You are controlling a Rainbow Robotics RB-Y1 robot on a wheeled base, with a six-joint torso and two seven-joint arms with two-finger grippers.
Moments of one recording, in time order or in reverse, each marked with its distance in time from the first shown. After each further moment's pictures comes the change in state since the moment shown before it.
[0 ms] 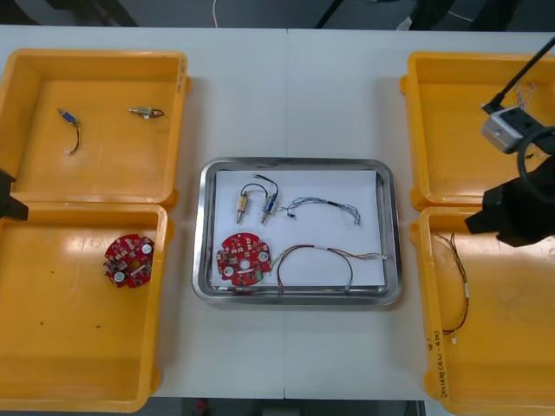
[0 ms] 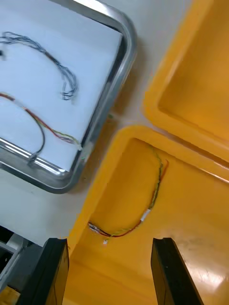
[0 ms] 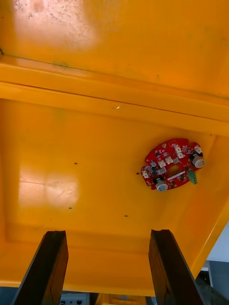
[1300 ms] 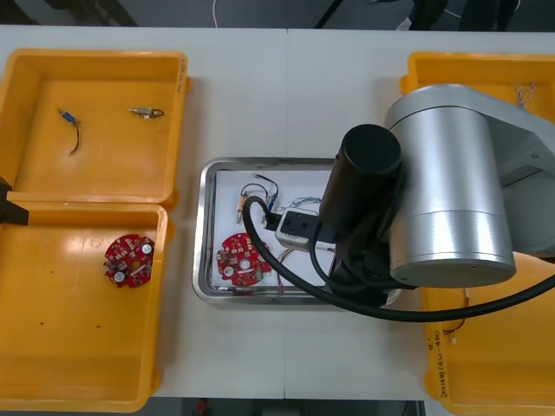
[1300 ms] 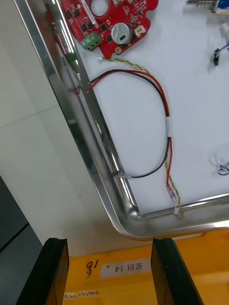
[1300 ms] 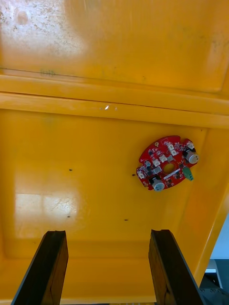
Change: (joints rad) right arm -0.551 0.169 0.943 0.066 0.138 -0.043 0.039; left arm 0.094 0.001 0.062 -0.053 0.027 -0.083 -0.085
